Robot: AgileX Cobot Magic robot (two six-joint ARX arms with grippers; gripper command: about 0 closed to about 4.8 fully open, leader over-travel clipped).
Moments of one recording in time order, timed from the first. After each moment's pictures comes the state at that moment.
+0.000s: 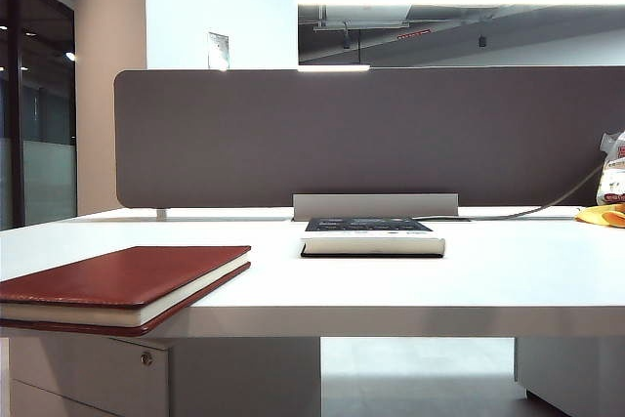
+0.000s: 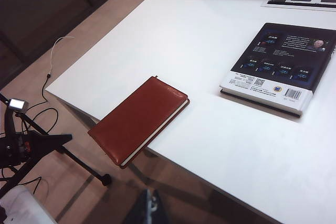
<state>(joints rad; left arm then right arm) -0.01 0.22 0.06 -0.30 0.40 -0.48 0.22 0.68 1.12 -0.85 -0.51 0.15</state>
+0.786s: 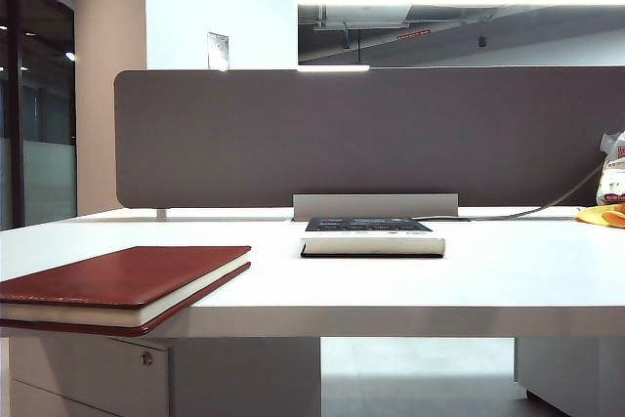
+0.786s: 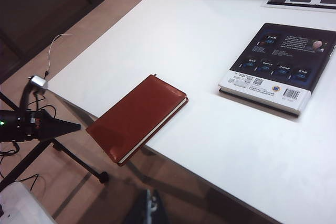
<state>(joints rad) -0.01 0.77 0.30 -0.23 0.51 -0.49 0.22 0.68 1.12 -0.85 -0.51 0.14</state>
